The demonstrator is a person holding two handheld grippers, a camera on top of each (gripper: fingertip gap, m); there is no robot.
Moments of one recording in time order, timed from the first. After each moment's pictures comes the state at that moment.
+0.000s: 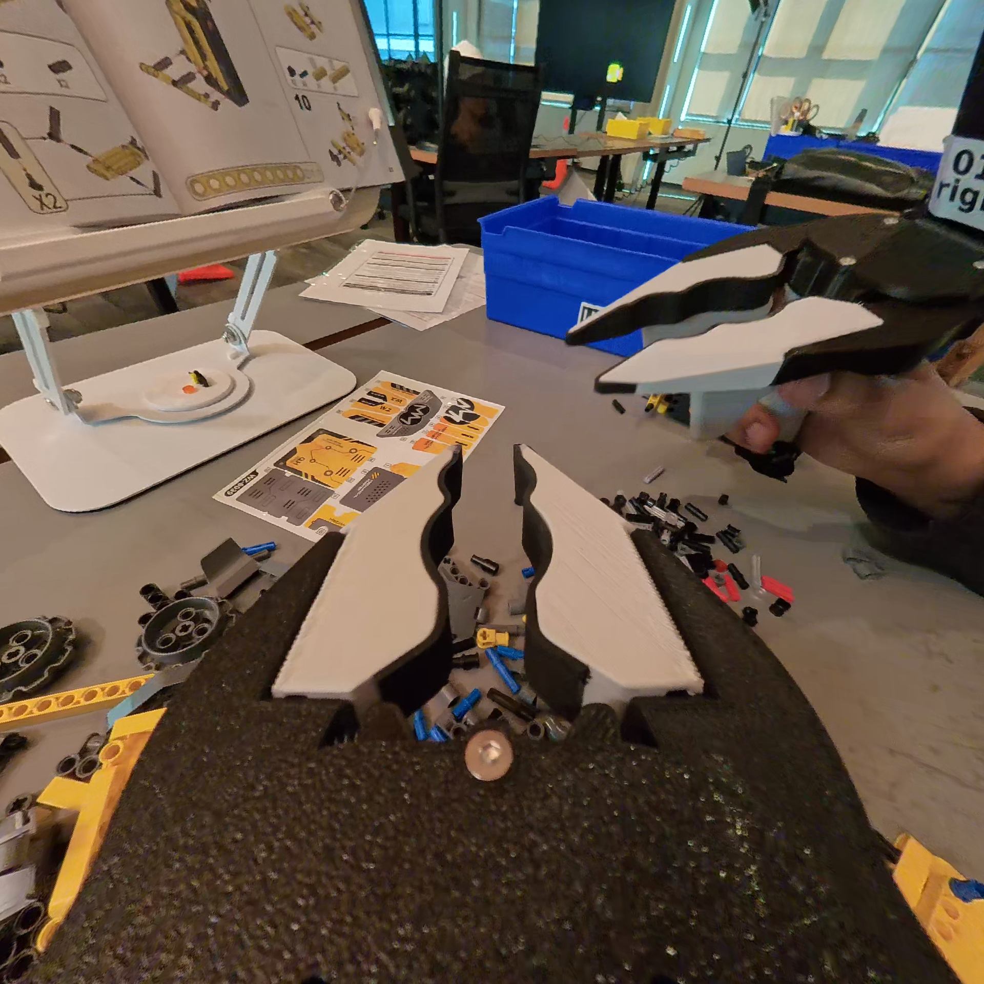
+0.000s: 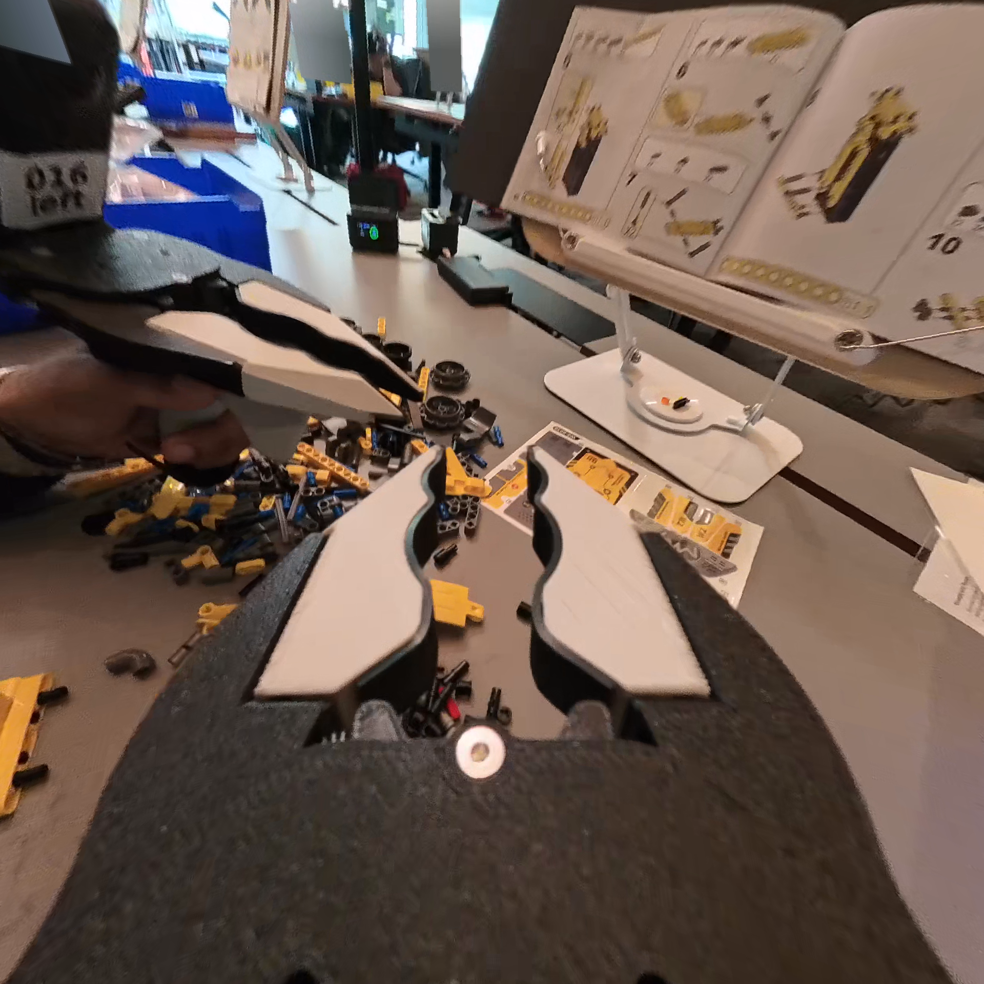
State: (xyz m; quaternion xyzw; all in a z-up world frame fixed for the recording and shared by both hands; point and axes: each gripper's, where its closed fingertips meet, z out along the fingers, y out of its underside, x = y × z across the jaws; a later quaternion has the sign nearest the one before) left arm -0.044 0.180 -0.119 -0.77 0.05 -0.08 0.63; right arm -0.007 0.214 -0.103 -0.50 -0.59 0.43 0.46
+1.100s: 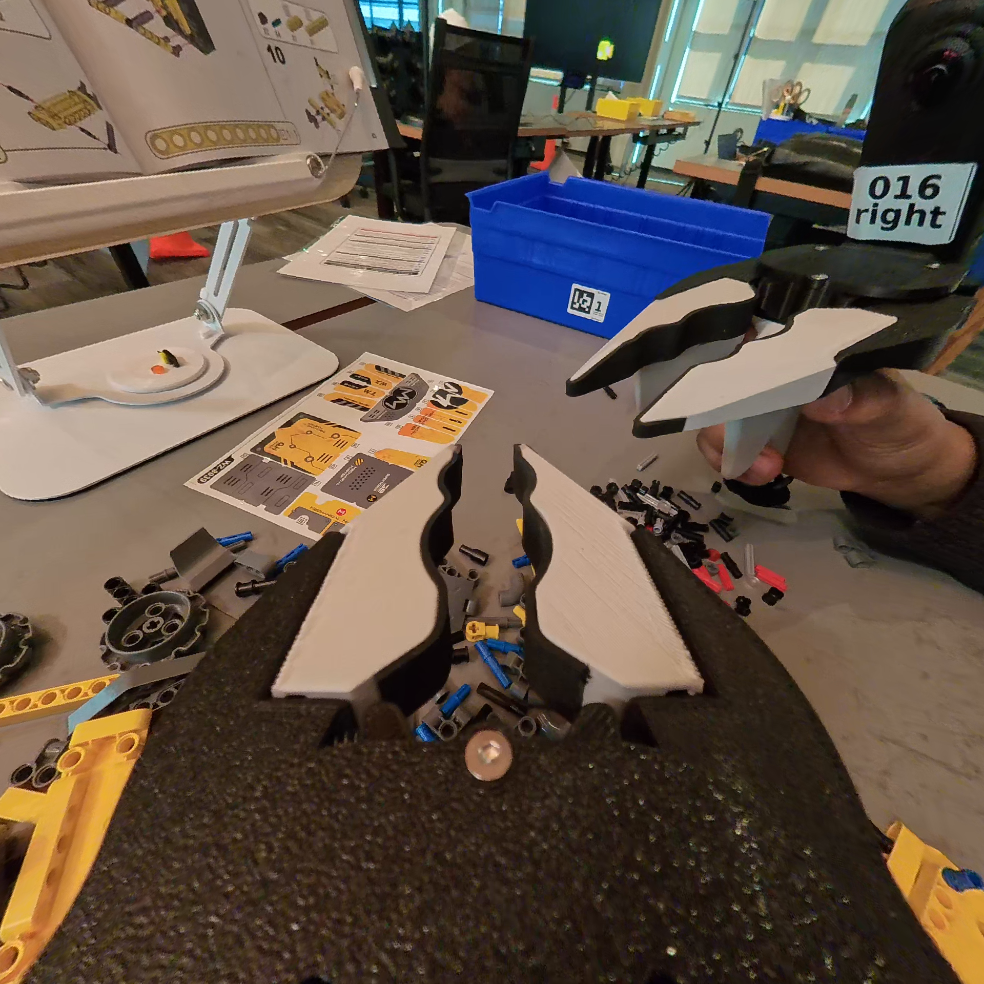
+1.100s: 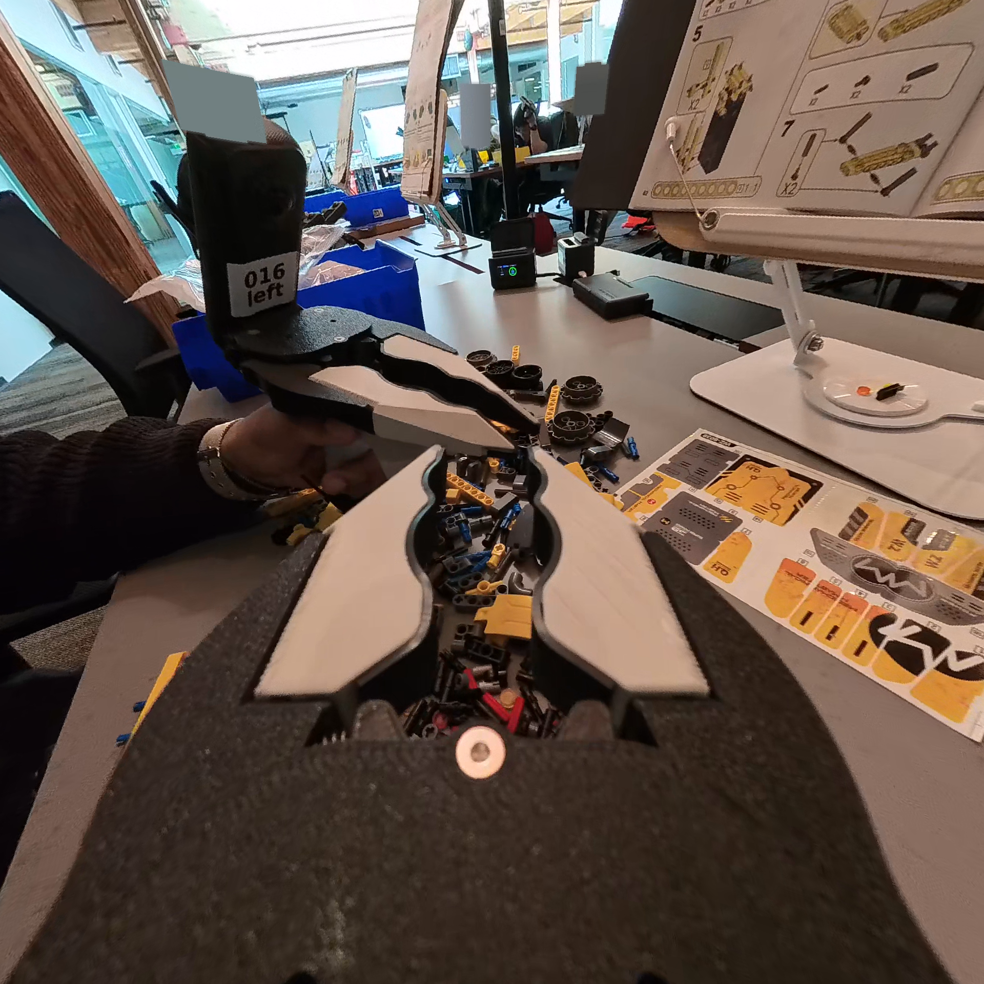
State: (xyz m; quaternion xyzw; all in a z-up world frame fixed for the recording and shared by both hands) left arm -0.039 0.183 -0.129 -0.78 0.05 -0.09 0.62; right arm -0.010 0.176 -0.108 -0.48 -0.58 0.57 0.34
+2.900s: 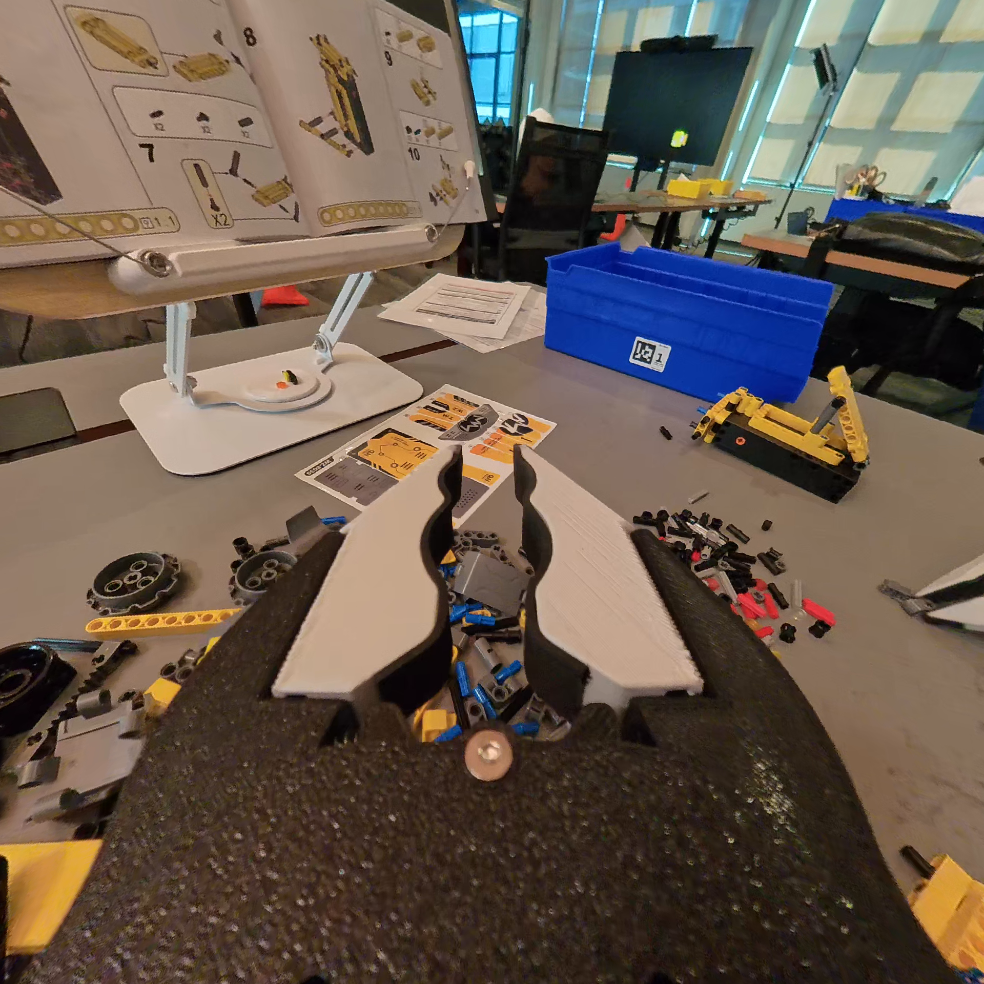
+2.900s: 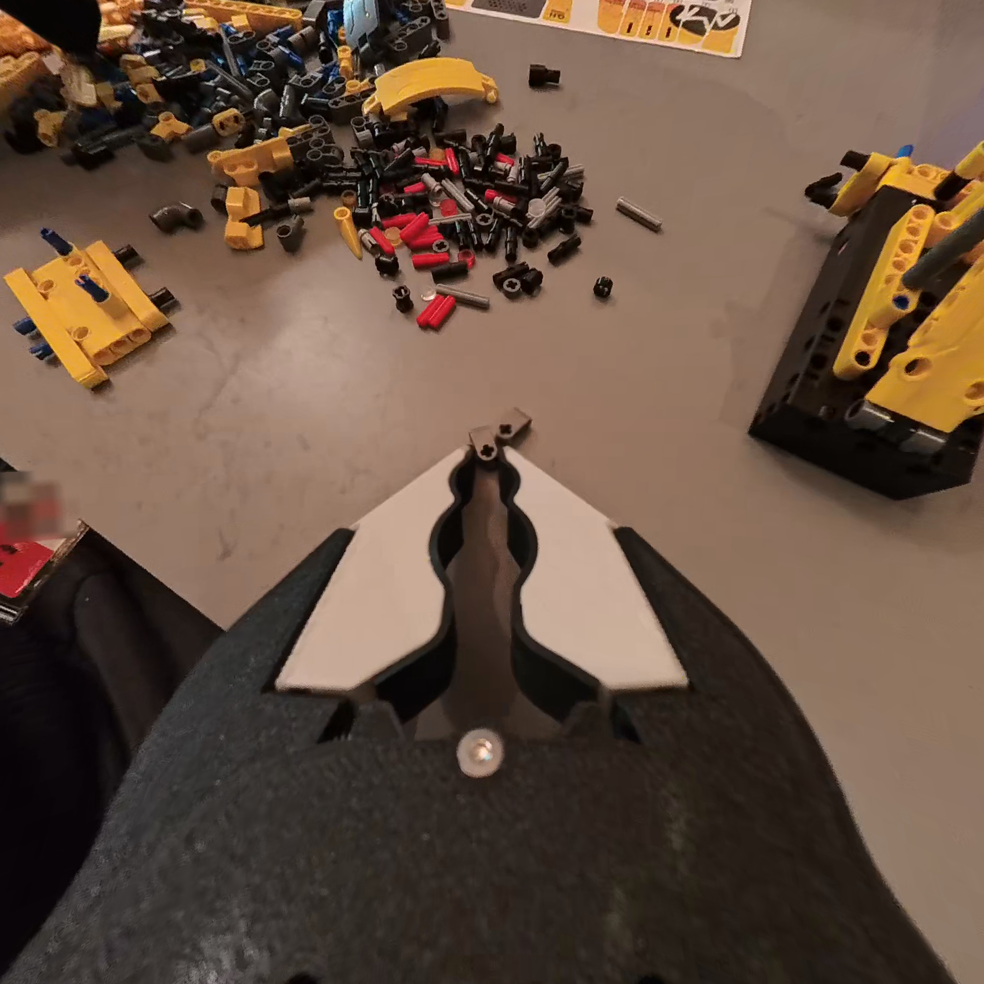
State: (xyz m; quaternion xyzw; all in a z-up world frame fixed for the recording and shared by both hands) left arm -0.073 0.159 -0.112 -0.75 -0.01 -0.05 0.66; right arm 0.192 0.166 -0.223 -0.72 -0.54 0.27 0.35
